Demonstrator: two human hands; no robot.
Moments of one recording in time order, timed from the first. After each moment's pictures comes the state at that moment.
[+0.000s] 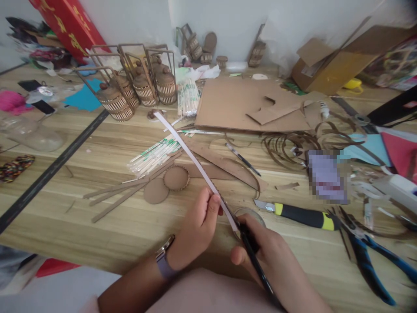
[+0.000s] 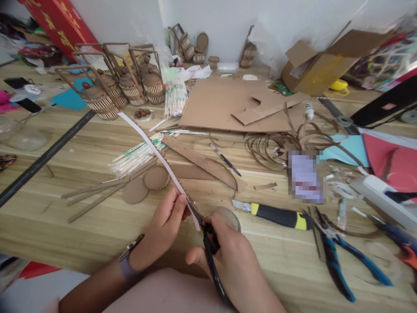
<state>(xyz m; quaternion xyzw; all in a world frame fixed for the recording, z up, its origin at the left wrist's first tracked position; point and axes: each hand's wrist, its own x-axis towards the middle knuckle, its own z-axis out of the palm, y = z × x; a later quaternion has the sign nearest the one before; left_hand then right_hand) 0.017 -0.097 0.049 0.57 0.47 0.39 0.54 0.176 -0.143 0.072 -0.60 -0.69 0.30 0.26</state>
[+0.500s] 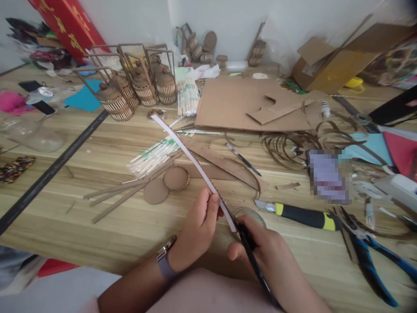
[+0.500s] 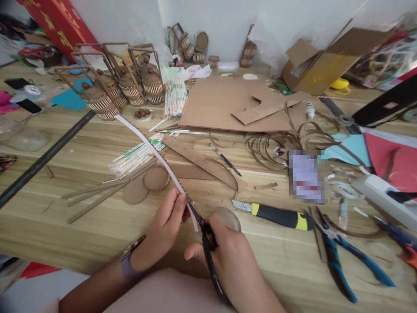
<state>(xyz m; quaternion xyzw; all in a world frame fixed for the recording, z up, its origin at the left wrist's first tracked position) 0.021 -0.101 0.046 0.54 0.49 0.39 0.56 0.175 -0.141 0.067 -0.61 -0.69 0.30 0.25</state>
